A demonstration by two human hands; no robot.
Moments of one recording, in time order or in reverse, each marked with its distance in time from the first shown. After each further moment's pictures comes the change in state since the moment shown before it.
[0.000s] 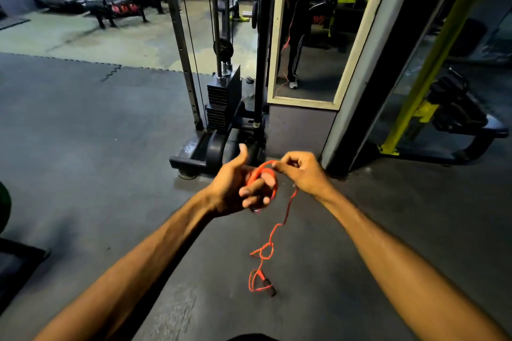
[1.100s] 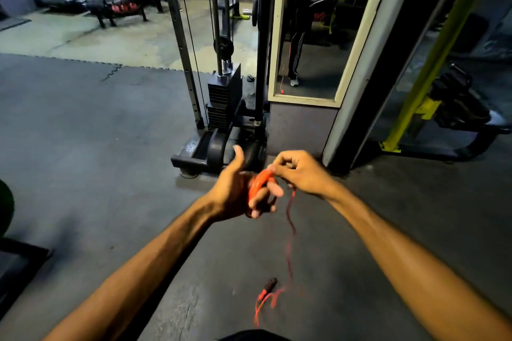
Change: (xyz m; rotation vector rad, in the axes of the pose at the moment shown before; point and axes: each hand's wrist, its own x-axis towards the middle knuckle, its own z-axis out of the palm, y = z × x) left_hand -0.003 -0.013 -0.003 0.091 -0.026 -0.092; right_hand -0.005 -0.016 -0.004 -0.031 -0.217 0.029
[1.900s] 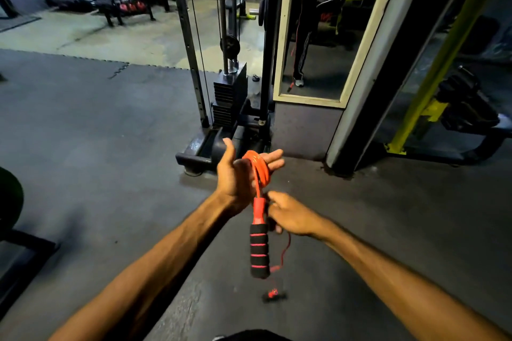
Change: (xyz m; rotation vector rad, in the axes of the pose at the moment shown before) left_hand 0.010 -0.002 0.003 -0.279 0.287 0.286; right_hand -0.034 0.040 0.063 -0.165 -0.216 0.208
